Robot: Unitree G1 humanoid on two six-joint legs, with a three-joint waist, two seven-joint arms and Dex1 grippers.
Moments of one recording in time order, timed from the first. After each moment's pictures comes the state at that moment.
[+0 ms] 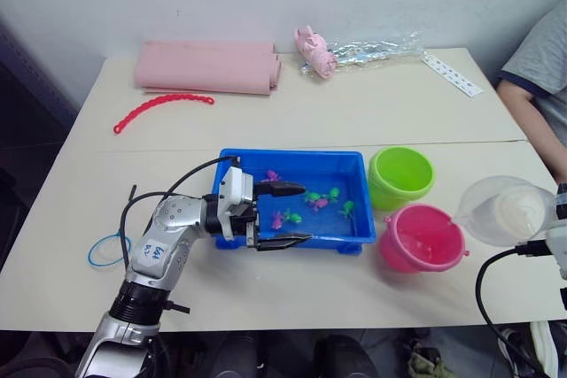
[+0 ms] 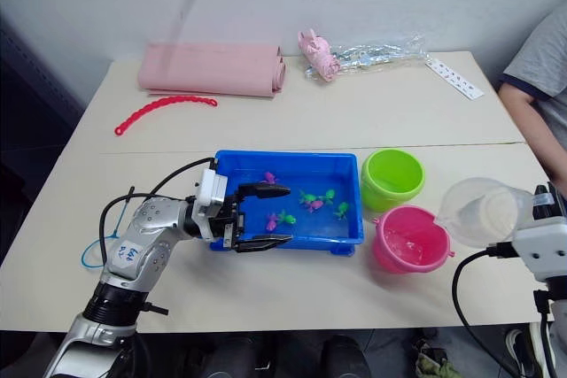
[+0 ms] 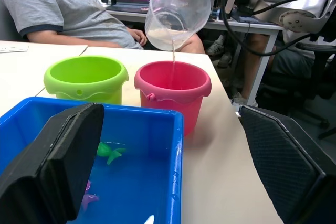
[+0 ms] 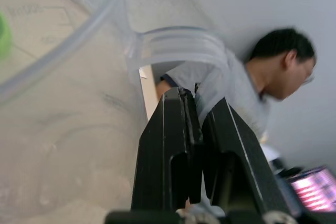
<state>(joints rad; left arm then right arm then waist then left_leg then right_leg) -0.38 0.41 -0.12 -0.10 -0.45 0.20 -1.08 0.31 -0.43 -0.67 -0.40 0.02 -0.10 0.25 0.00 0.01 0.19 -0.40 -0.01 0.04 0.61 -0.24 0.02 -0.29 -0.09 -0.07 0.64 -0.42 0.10</state>
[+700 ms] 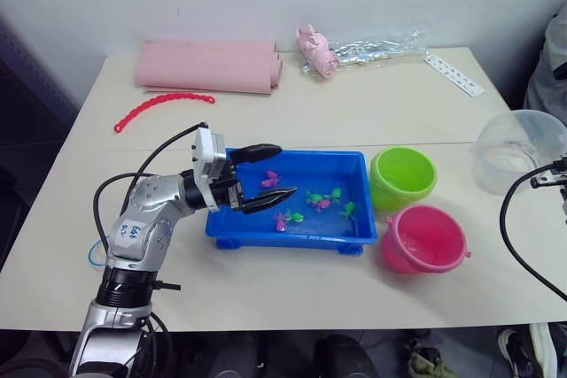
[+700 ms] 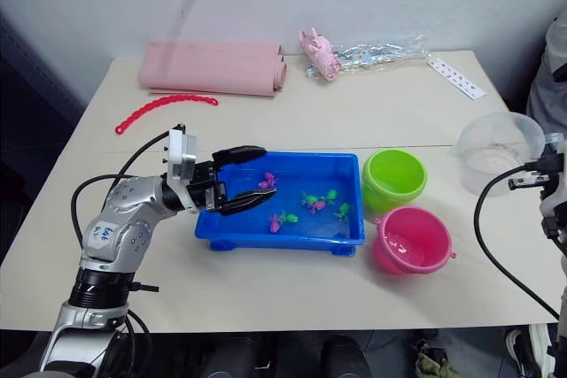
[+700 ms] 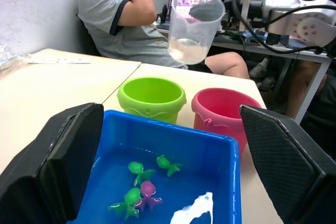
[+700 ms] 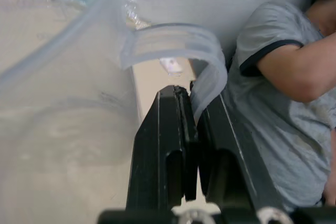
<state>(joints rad) -0.46 0.43 0.01 -0.10 -0.52 0.32 -0.97 -0.10 -0.77 -0.55 -0.11 0.23 0.29 0.34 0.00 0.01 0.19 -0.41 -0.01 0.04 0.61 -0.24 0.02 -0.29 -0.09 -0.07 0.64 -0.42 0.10</state>
